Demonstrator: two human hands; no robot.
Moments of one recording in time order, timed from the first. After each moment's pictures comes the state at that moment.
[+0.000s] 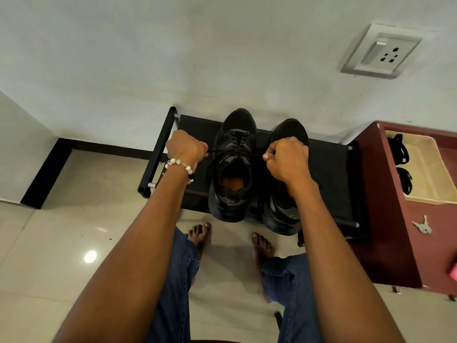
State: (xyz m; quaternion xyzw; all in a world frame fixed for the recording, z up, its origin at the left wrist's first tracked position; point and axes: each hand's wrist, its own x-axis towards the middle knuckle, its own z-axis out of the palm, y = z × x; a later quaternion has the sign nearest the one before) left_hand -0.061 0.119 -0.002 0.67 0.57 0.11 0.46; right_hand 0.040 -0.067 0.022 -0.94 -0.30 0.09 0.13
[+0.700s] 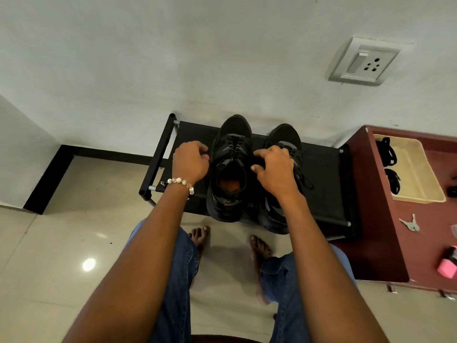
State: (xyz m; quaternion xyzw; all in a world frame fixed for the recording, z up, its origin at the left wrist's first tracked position) left_hand -0.087 0.096 0.000 0.85 0.39 0.09 0.33; right_hand 0.019 -0.074 0.015 -0.93 -0.32 0.10 0.16
